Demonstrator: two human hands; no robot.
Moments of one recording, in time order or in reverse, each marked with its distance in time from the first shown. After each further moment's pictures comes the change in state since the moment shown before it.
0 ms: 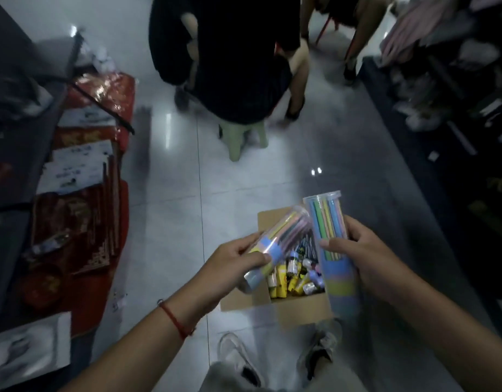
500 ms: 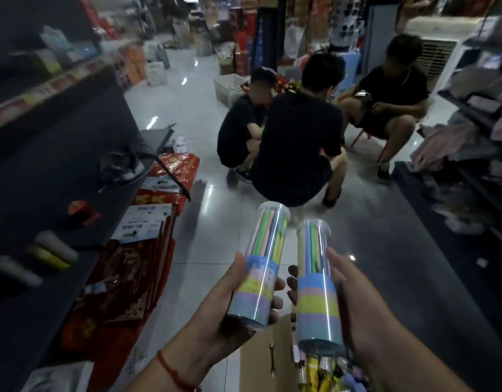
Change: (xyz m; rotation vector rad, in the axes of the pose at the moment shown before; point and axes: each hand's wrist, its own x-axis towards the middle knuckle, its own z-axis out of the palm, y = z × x) left_hand -0.103 0.055 -0.067 -0.896 -0.035 0.099; right_hand -0.049 -0.106 0.134 0.452 -0.174 0.208
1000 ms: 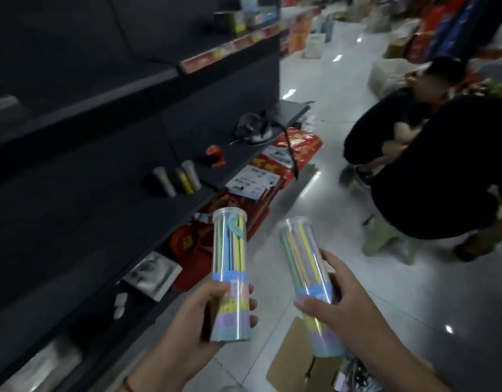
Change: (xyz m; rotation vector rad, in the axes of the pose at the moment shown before) left_hand -0.107 -0.010 -0.068 -0.183 0.604 0.472; right_hand 0.059 0.032 0.084 -0.958 -0.481 -0.286
